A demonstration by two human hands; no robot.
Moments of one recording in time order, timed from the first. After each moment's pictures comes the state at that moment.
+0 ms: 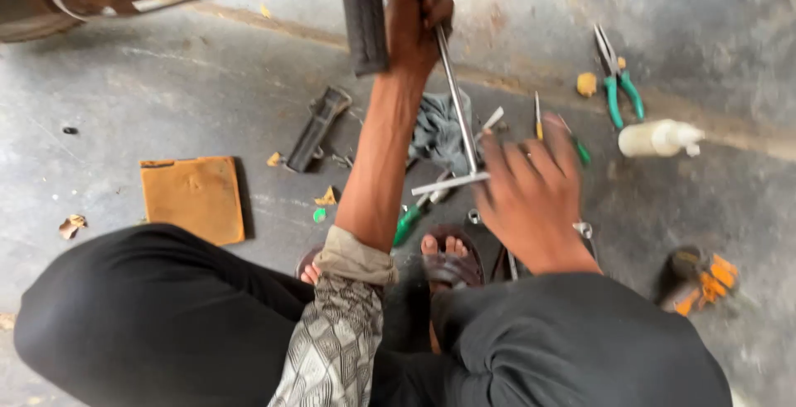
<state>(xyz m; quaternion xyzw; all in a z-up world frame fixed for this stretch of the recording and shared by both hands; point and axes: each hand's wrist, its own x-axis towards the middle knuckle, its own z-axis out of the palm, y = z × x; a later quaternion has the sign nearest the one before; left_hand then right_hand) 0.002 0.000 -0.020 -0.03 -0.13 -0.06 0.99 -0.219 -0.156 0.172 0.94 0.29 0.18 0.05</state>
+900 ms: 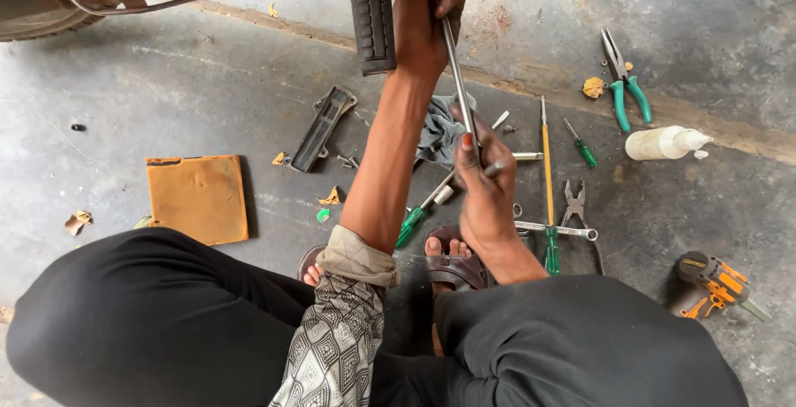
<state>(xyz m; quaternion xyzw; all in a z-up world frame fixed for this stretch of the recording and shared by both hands) 0.006 -0.010 -0.014 -0.04 -0.10 -0.01 0.99 -0.223 -0.121 0.074 0.68 0.03 -0.01 -0.73</state>
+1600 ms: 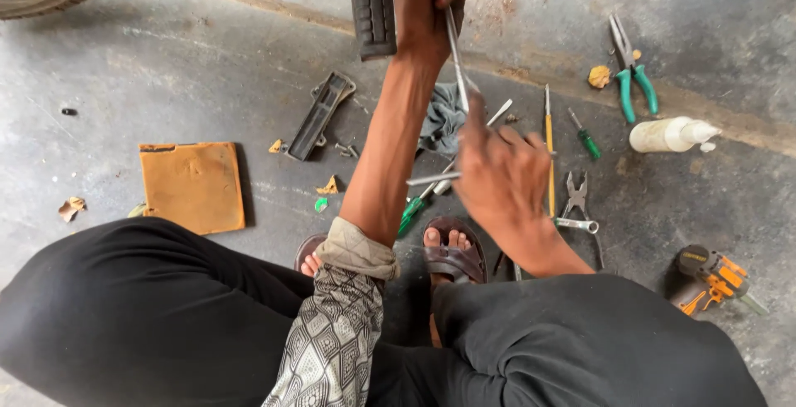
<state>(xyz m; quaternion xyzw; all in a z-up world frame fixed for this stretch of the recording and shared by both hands) 0.013 -0.015 -0.046 0.00 -0.07 0.01 1.00 -0.205 -0.138 0.111 0.95 0.25 0.16 0.00</state>
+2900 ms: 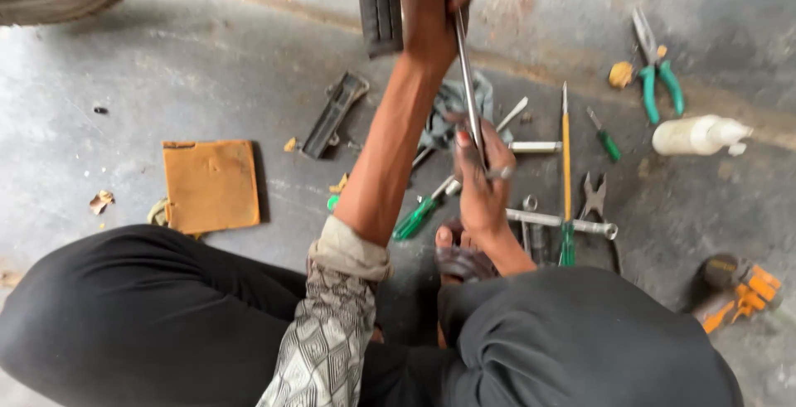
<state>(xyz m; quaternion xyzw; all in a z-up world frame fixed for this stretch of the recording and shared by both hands) -0.011 -0.011 -0.012 0.15 -0.06 0.07 0.98 -0.224 -0.117 0.053 0.55 0.00 -0.06 -0.83</state>
